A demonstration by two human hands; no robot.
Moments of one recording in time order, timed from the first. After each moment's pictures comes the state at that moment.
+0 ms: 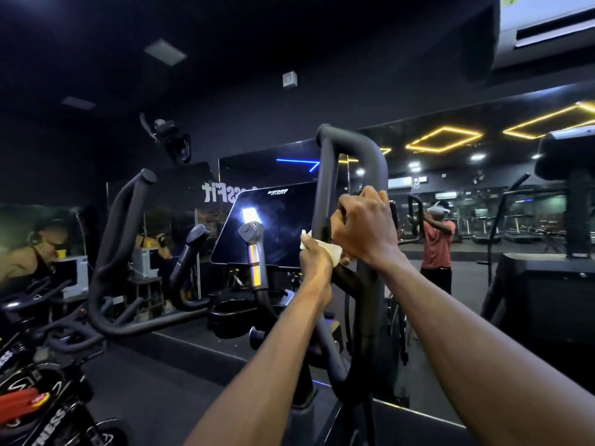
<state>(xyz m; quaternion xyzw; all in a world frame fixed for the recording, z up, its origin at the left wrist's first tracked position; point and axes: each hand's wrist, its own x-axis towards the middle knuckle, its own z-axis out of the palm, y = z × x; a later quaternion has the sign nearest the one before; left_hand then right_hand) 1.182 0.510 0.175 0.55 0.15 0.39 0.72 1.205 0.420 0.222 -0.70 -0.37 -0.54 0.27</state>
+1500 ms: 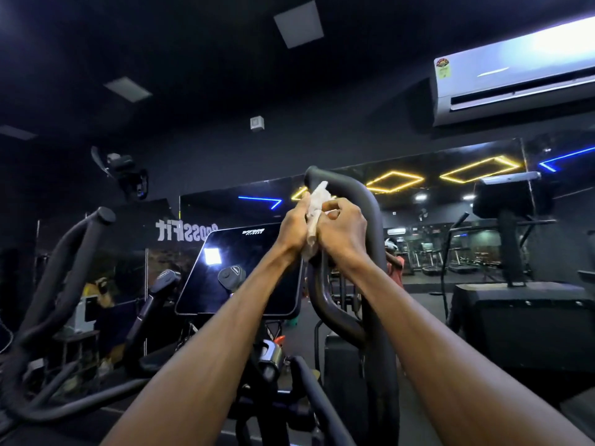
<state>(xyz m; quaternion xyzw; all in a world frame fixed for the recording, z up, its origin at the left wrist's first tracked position) 1.163 0.550 0.293 0.68 -0.15 0.36 0.62 1.182 0.465 0.282 -0.64 -0.27 -0.35 0.63</state>
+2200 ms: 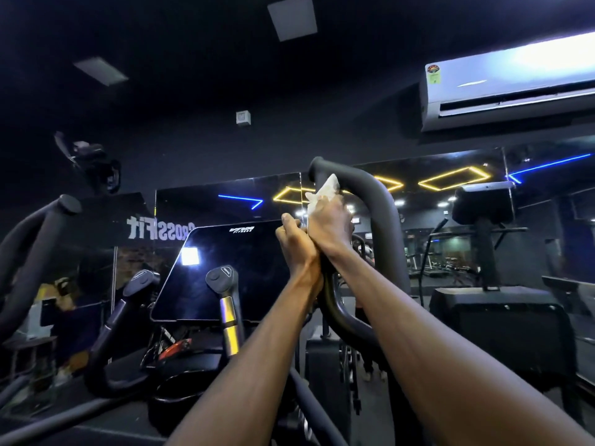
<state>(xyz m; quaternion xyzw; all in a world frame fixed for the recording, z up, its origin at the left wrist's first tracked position) 1.229 0.562 0.266 0.42 -0.07 0.45 0.78 1.228 0.520 0.300 -0.71 -0.20 -0.38 0.55</state>
